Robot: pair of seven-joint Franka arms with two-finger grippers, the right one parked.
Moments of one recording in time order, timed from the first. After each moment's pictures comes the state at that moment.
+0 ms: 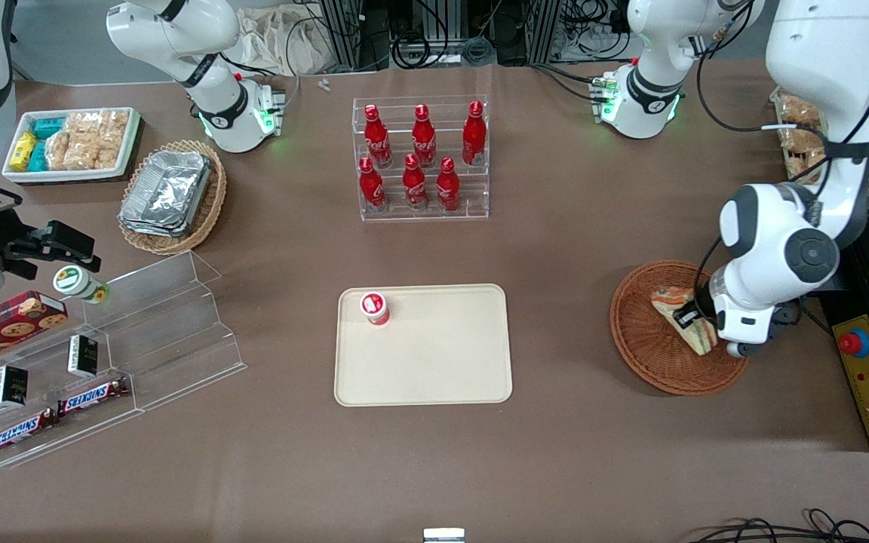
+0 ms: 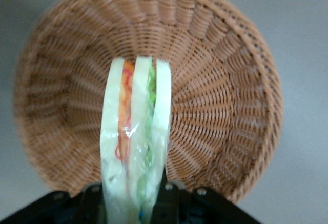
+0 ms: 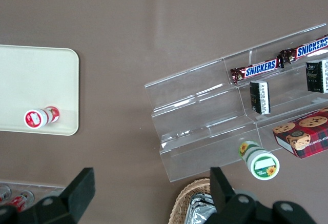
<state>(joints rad) 0.02 0.29 -0.08 -1.94 0.00 2.11 -0.67</state>
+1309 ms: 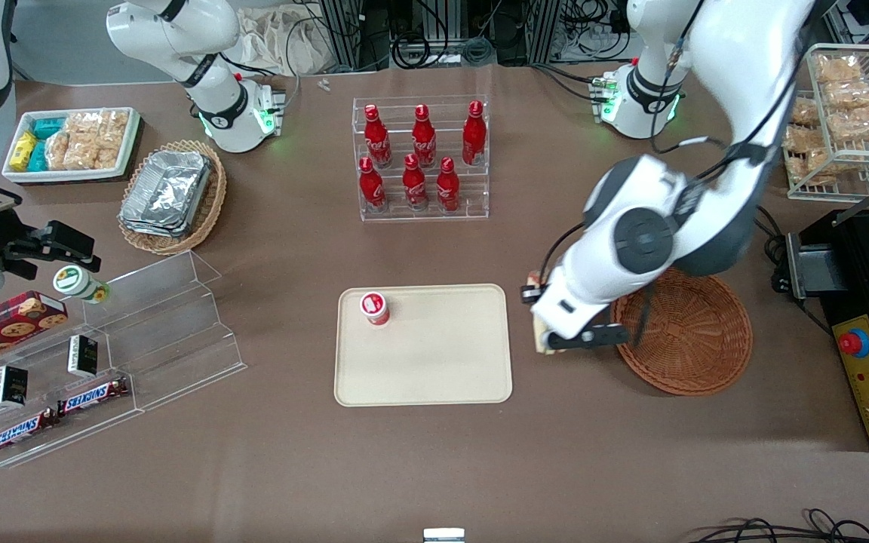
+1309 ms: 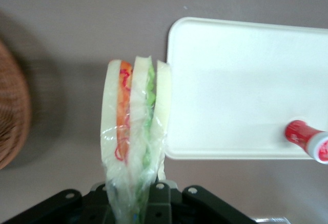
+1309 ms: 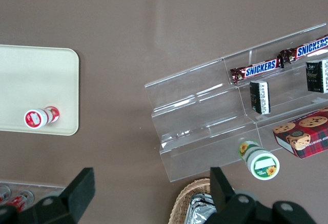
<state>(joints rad) -0.14 0.55 -0.45 -1.47 0.10 1.93 -0.64</state>
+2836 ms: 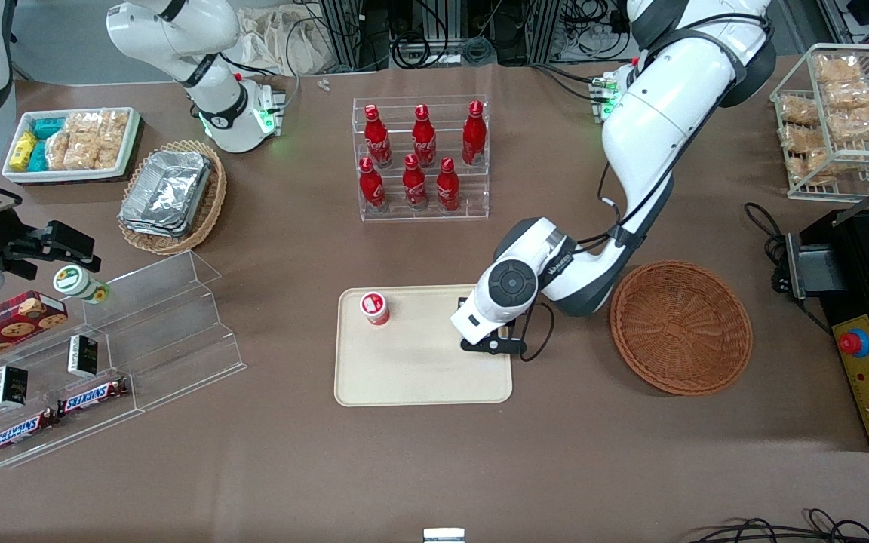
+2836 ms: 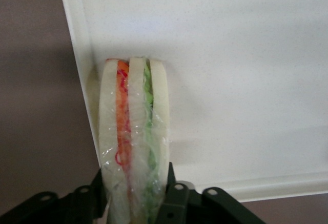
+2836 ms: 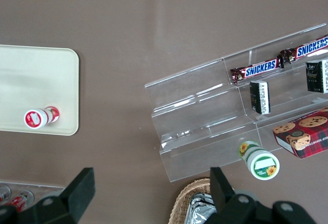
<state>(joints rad) -0.27 0.83 -0.45 -1.46 0.22 2.11 -0.68</state>
